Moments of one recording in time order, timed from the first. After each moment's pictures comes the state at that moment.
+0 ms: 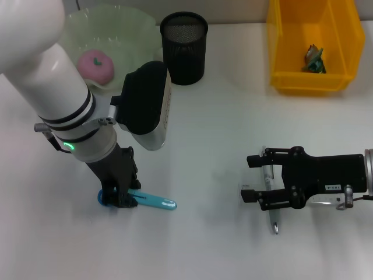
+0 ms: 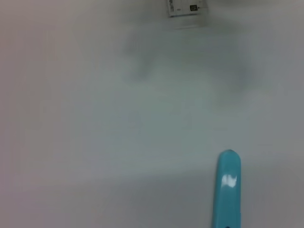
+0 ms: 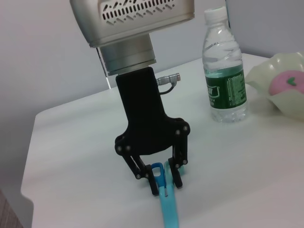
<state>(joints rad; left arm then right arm) -0.76 -2.08 1.64 1.05 2.55 1.53 -1.87 0.49 2.07 -0.81 -0.56 -2.06 -1.57 1.22</state>
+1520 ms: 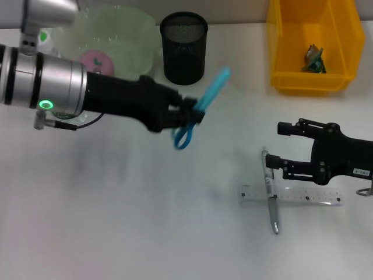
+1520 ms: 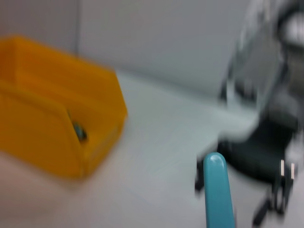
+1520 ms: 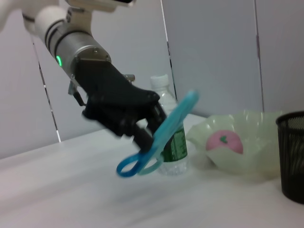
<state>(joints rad) -0.65 -2.07 1.05 0.89 1.95 1.55 -1.77 0.44 2.08 -0.55 -0.55 -2.04 -1.63 1.07</state>
